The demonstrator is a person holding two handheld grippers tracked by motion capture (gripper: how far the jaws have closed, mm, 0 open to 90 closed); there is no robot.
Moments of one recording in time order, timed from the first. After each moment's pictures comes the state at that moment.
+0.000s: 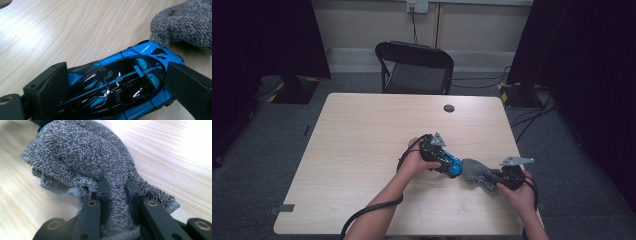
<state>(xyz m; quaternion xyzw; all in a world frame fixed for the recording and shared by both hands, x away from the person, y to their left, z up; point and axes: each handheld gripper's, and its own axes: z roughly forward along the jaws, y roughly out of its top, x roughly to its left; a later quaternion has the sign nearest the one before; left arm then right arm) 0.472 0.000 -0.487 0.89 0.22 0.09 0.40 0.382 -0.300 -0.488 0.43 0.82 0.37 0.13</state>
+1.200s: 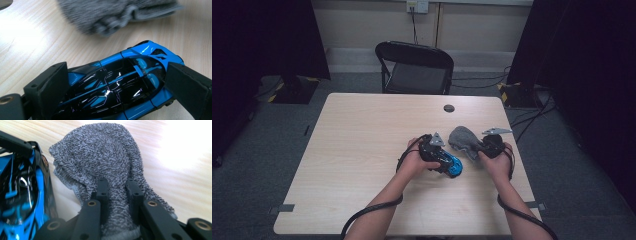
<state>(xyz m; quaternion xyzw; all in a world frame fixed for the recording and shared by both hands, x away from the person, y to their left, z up) 0.472 0.002 -0.488 0.88 0.21 0.09 0.41 0.470 -0.246 -0.466 0.47 0.78 0.35 0.19</state>
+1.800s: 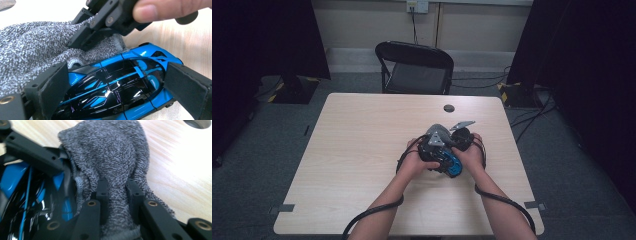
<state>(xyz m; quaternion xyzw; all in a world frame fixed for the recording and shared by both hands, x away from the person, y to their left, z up) 0.471 0.004 -0.490 0.87 0.23 0.09 0.42 0.510 -0.166 -0.484 0.38 0.85 0.32 0.17</state>
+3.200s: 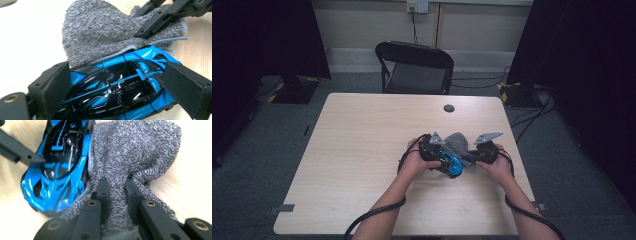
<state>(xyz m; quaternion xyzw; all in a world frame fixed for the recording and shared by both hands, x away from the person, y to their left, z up) 0.471 0.001 -0.487 0.87 0.24 0.08 0.42 0.471 -0.245 -0.489 0.30 0.87 0.37 0.09</state>
